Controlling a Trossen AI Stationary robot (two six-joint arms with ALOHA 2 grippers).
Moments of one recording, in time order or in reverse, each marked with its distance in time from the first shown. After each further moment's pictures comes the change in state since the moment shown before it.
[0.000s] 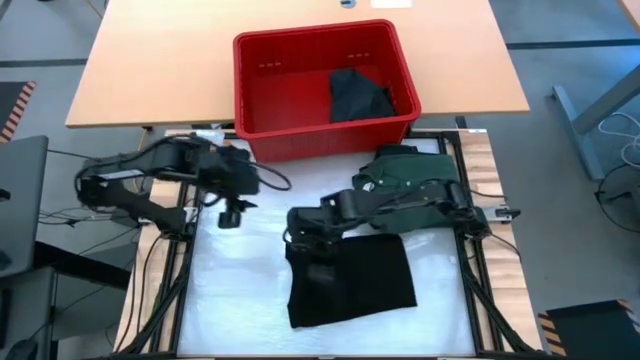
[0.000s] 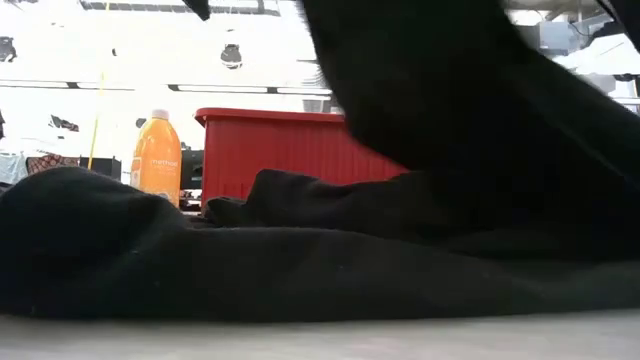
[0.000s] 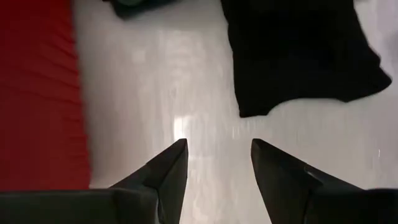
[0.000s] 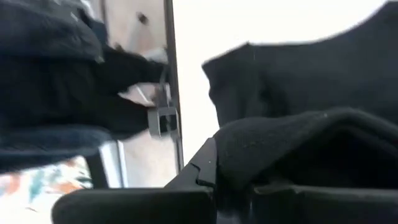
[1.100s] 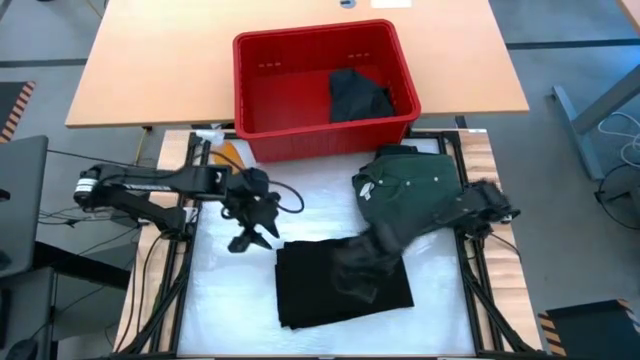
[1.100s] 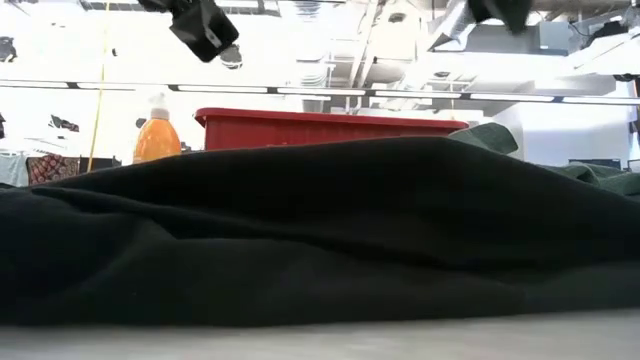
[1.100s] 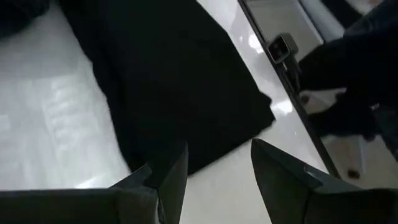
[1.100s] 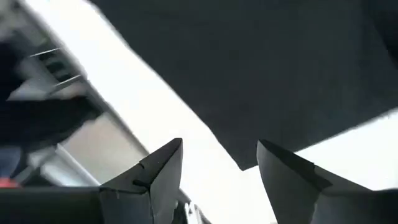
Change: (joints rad) left arm 0.030 -0.087 -0.464 0.520 0.548 0.042; right arm 0.167 -0.157 -0.202 -0.337 0.274 0.464
